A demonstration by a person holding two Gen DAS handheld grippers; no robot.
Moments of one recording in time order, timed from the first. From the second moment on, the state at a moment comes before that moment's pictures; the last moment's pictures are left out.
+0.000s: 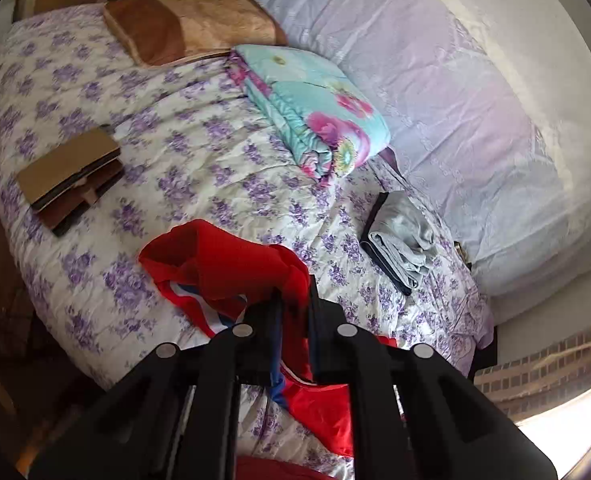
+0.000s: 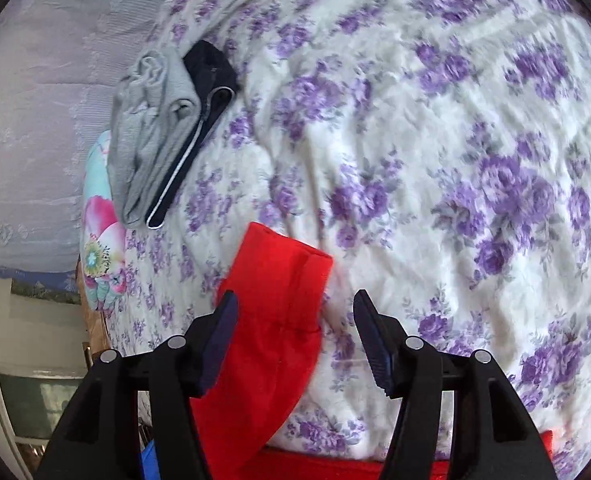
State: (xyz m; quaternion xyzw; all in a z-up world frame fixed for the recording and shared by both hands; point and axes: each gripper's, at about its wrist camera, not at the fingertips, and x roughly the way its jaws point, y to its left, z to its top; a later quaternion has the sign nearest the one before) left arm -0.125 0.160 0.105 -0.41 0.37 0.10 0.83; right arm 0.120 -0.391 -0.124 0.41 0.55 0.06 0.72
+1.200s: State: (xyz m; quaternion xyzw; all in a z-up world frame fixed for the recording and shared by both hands) left arm 0.022 0.198 -0.045 -0.34 0.56 0.07 0.75; right arm -0.006 -0.501 -0.094 0.42 0.46 -0.06 0.78
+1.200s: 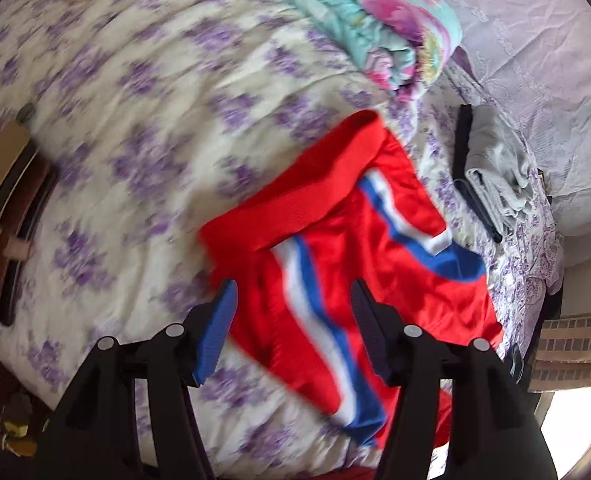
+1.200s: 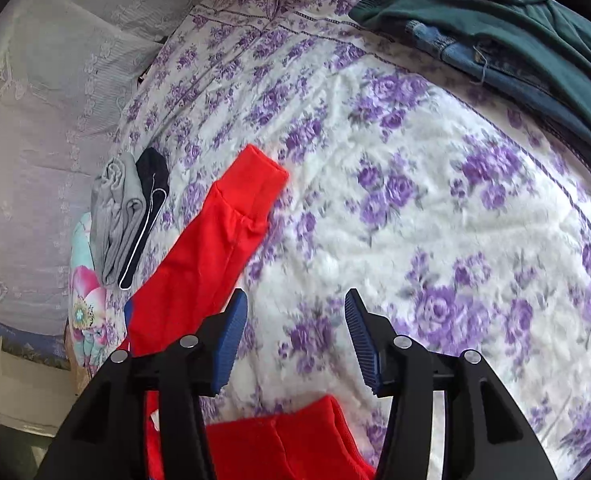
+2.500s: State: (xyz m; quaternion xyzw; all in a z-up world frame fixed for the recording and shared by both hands) left arm 0.058 0.169 -0.089 -0.37 0.57 0.03 0.73; right arm 0.054 -0.475 -0.038 0.43 0.43 0.02 0.79
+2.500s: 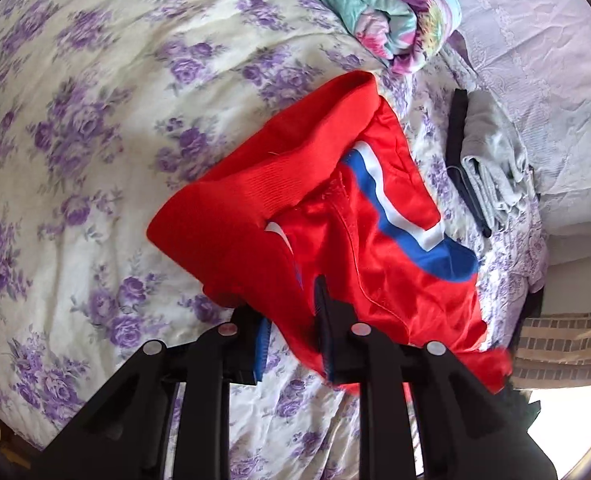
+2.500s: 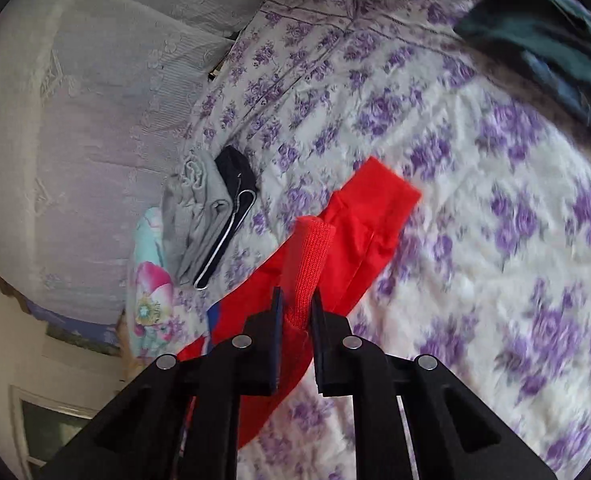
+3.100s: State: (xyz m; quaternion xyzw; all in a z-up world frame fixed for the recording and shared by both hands) left arm 0.044 0.168 -0.106 -0.41 0.58 0.05 0.71; right arm 0.015 -0.491 -0.064 0.49 0.45 0.03 0.75
